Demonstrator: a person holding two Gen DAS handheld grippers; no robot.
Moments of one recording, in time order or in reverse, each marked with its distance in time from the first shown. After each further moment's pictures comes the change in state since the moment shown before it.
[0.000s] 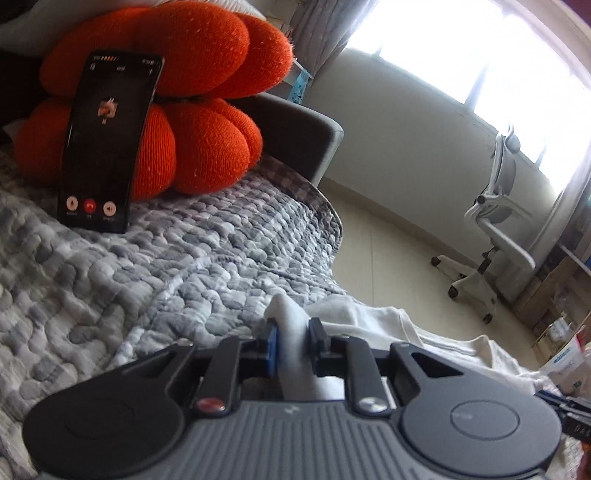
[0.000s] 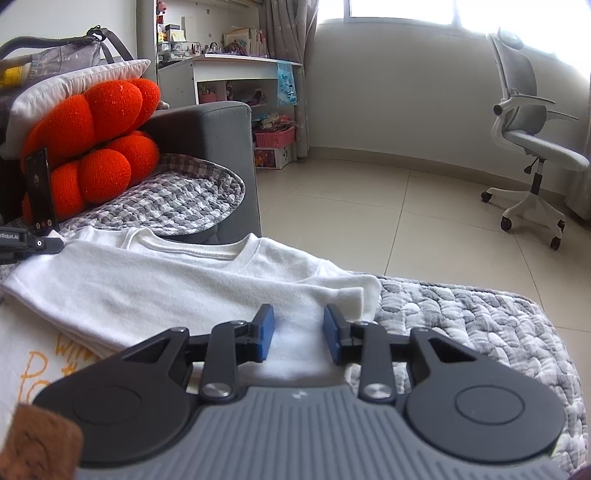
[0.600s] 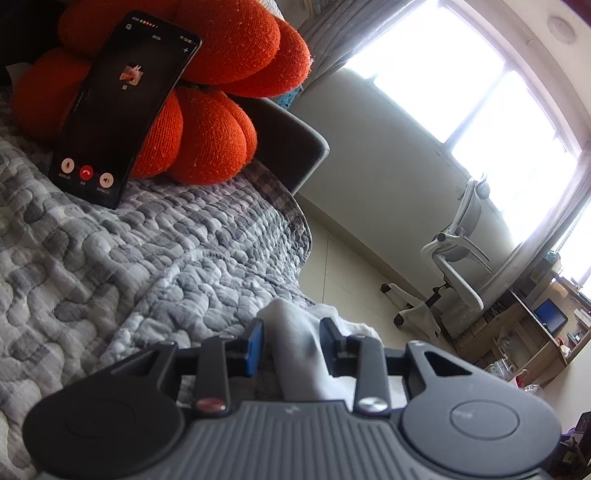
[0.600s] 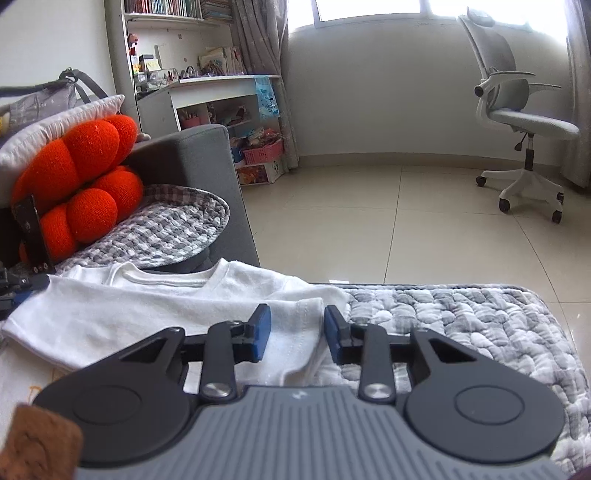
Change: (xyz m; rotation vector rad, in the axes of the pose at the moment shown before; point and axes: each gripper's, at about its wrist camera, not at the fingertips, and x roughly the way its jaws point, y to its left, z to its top) left arm -0.007 0.032 -0.004 -0.120 -0.035 -0.154; right arm 0.003 -0.030 0.004 0.117 -0.031 0.021
